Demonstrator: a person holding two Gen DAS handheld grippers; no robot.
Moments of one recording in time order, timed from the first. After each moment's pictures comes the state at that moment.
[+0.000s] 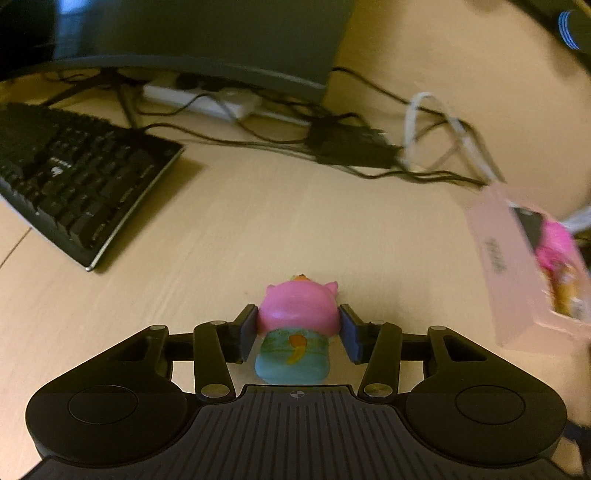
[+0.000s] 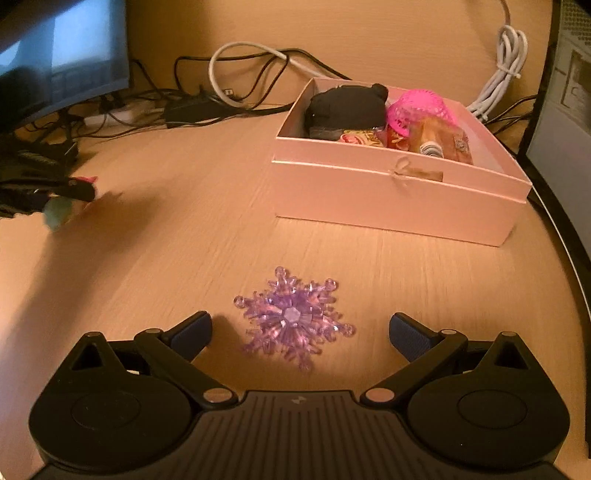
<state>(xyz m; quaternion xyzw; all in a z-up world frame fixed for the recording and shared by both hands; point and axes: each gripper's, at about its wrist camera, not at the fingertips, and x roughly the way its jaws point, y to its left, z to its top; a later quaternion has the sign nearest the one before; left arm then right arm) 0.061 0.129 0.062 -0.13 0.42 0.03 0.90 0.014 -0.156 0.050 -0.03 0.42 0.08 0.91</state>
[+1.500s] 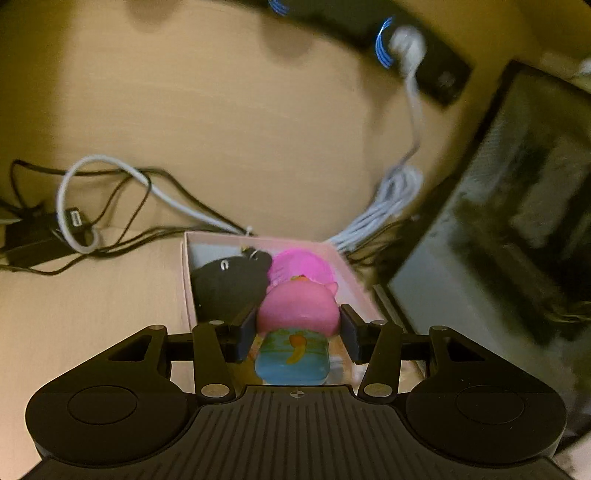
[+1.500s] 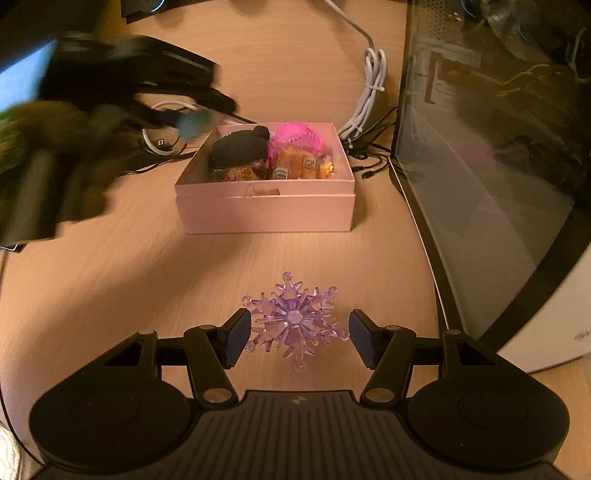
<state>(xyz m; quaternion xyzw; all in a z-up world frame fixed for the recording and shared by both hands) 0.137 -0.072 0.115 -0.10 0.35 -0.22 0.91 -0.069 -0.244 0.119 0.00 0.38 0.00 0.92</state>
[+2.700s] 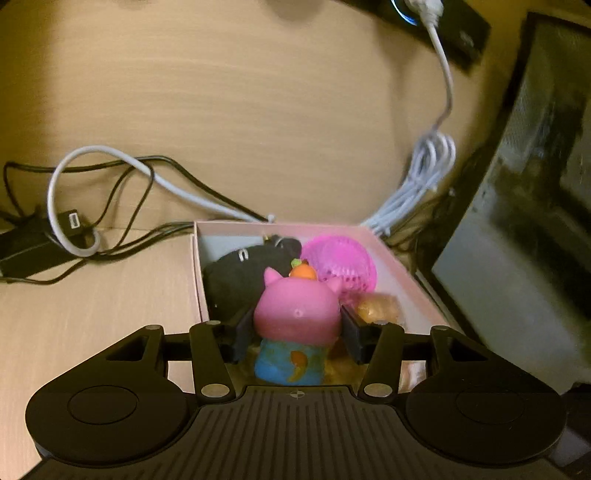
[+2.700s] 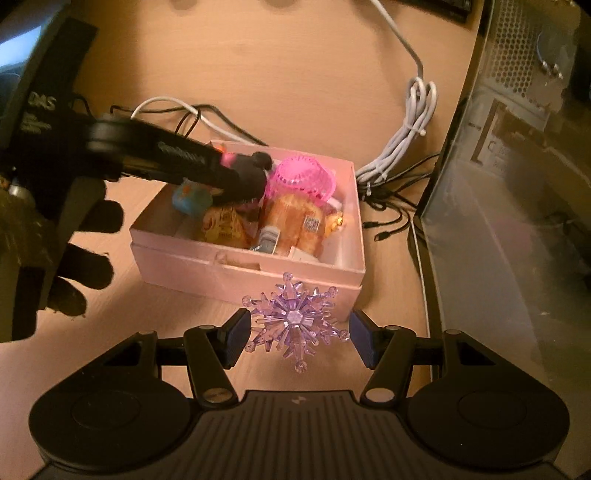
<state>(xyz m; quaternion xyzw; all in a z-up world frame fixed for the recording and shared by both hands) 0.154 -0.077 0.088 -0.07 0.34 -0.21 0.91 0.034 -0.252 0.121 -0.08 0.37 0.04 0.92</state>
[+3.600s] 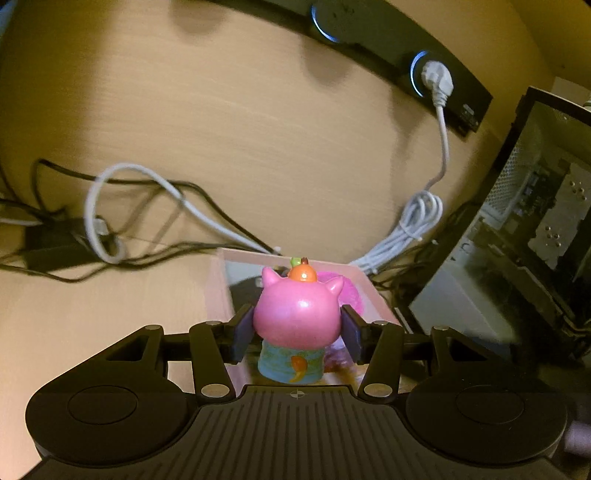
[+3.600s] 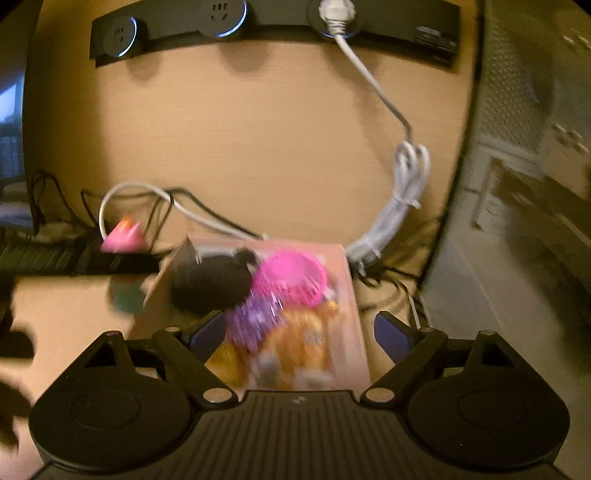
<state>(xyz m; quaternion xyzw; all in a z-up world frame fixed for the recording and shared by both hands) 0.139 -0.037 0.114 -0.14 0.31 -0.22 0.91 0.082 -0.236 0.142 -0.04 0.30 0.01 0.95</state>
